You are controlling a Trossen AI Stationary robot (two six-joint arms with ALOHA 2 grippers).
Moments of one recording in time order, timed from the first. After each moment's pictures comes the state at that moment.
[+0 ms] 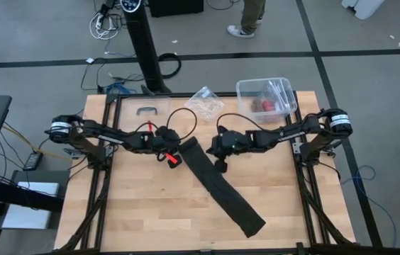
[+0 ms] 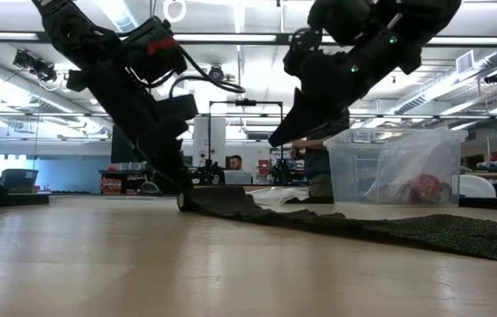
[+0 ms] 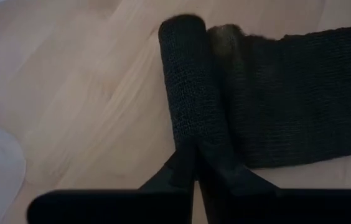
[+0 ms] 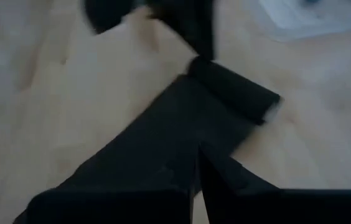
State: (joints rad) left arm 0.08 1.50 0.64 -0.01 -0.26 -0.27; right arm -0.01 1.60 0.84 0.13 0.11 0.13
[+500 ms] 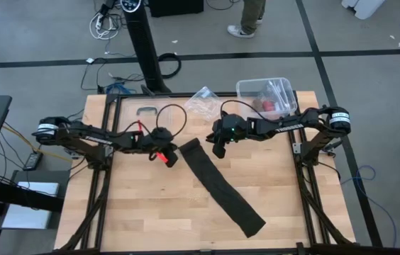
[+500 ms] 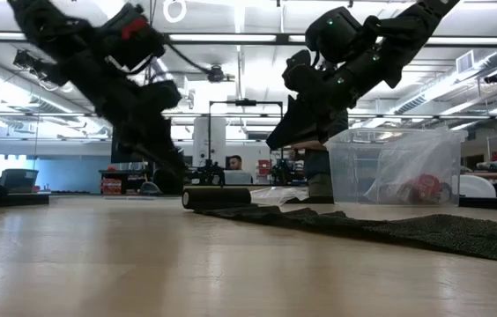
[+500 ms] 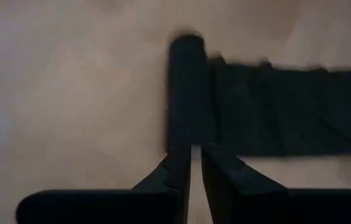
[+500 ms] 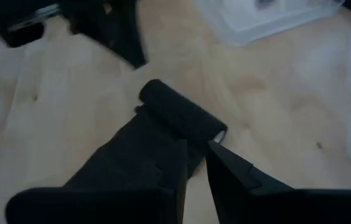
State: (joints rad) left arm 0.07 1.35 0.51 0.10 -0.18 -0.48; right arm -0.18 1.60 0.84 0.17 -0.02 0.18
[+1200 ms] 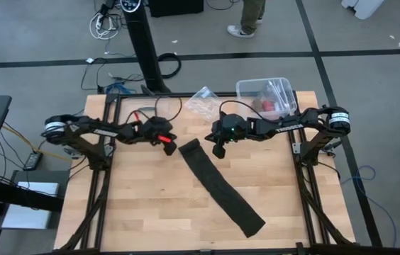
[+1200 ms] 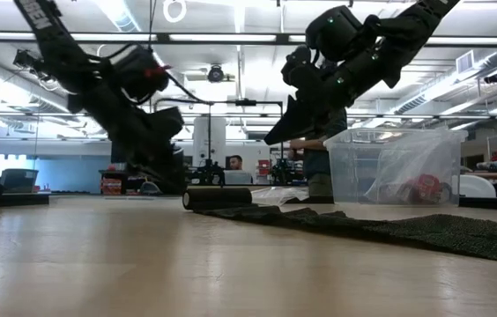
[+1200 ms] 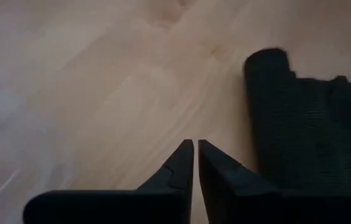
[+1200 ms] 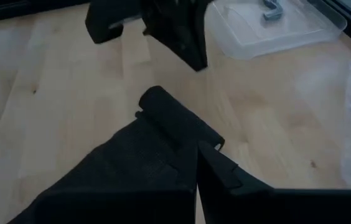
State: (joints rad) left arm 0.34 1.47 0.51 0.24 -0.01 -0.26; right arm -0.17 1.60 0.84 0.20 -0.02 0.08
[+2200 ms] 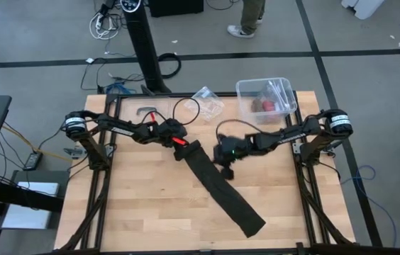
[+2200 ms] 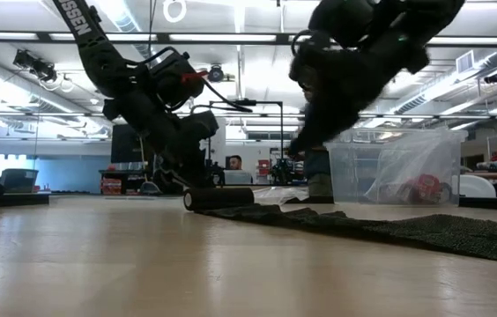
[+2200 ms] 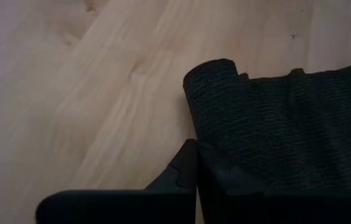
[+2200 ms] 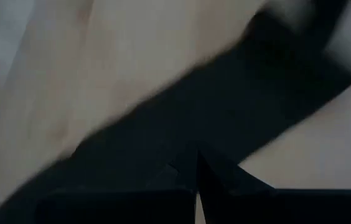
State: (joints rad) left arm 0.27 1.67 0.69 0.21 0.07 -0.17; right arm 0.08 1.60 0.84 -0.04 -0.03 0.12
